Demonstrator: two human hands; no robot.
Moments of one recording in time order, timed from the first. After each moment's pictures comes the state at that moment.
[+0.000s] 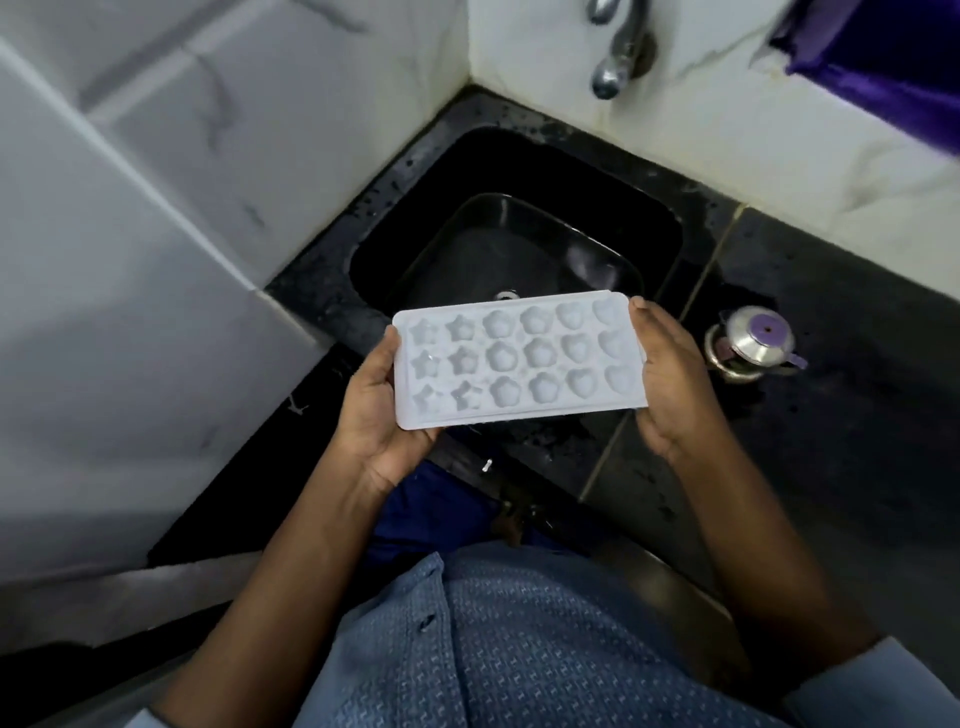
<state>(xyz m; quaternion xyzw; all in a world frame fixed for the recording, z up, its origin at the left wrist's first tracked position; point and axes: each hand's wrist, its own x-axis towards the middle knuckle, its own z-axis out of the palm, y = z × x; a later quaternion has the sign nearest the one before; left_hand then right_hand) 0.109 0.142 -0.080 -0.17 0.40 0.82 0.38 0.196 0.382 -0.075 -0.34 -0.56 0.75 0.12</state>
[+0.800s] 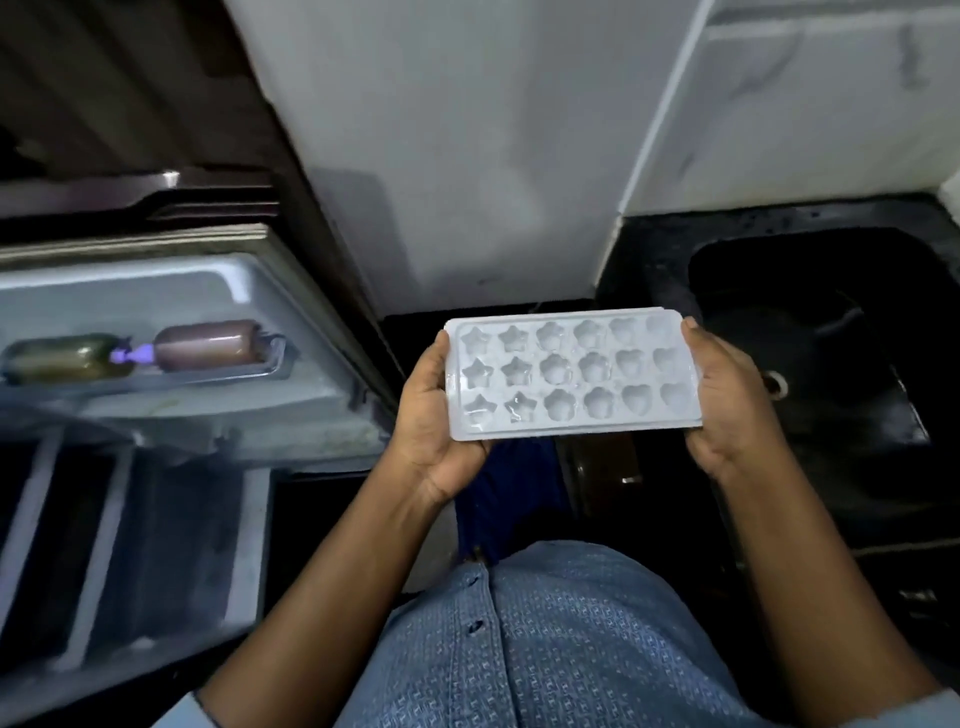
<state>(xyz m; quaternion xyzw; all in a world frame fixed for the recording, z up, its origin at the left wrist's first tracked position) 0.305 -0.045 -0.058 -0.29 0.27 0.92 0.02 0.185 0.176 -0.054 -0.12 -0.65 0.73 -0.18</state>
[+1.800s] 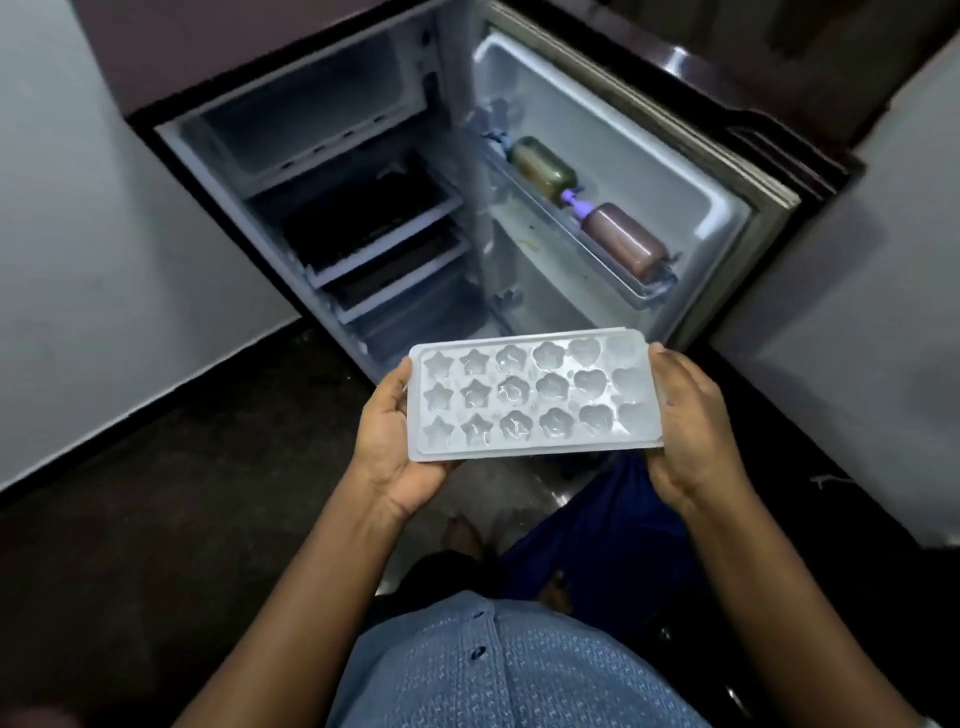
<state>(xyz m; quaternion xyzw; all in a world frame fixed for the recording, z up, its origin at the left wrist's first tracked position) 0.558 -0.060 -0.055 -0.45 0.08 0.77 -0.45 0.310 -0.051 -0.061 0.20 -0.58 0.57 -0.55</state>
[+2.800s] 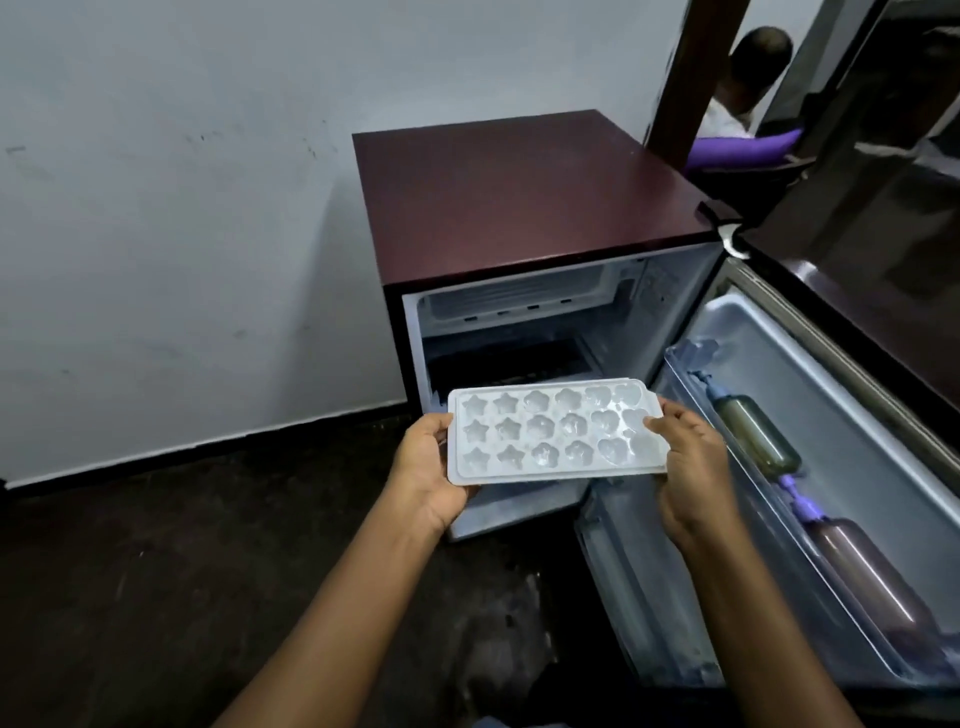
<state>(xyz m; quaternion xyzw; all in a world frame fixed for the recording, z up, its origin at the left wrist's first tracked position) 0.725 -0.262 -0.014 -0.56 -0.03 0.62 -0.55 0.490 -0.317 -0.026 0.32 -0.55 0.51 -0.58</state>
